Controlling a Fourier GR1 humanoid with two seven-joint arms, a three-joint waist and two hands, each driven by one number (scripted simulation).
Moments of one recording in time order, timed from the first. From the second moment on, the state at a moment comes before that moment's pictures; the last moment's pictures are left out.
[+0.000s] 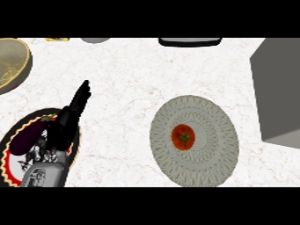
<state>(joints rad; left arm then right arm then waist) -0.14 0.06 -0.02 -1.47 -0.16 -0.02 0.02 0.10 -1.37 -0.36 -1.22 -0.43 0.48 -0.92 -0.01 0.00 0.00</state>
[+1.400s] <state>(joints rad) -0.20 0.05 -0.05 -1.44 -0.17 -0.04 0.03 -0.28 -1.28 -0.21 -1.08 -0.42 0.37 -0.93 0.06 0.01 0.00</state>
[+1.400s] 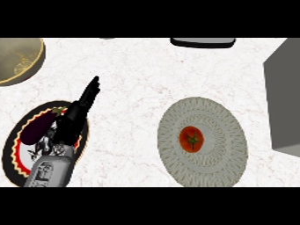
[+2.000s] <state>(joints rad) -0.23 0.05 -0.04 -1.43 -0.17 -0.04 0.04 -0.49 -1.14 -0.08 -0.98 -0.53 0.50 -0.77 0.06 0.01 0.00</state>
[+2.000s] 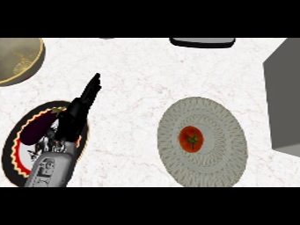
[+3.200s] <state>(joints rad) -0.22 0.04 -0.04 -1.43 -0.17 -0.03 0.03 -0.88 -1.06 0.01 -0.51 -0.29 0.56 -0.70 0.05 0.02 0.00</state>
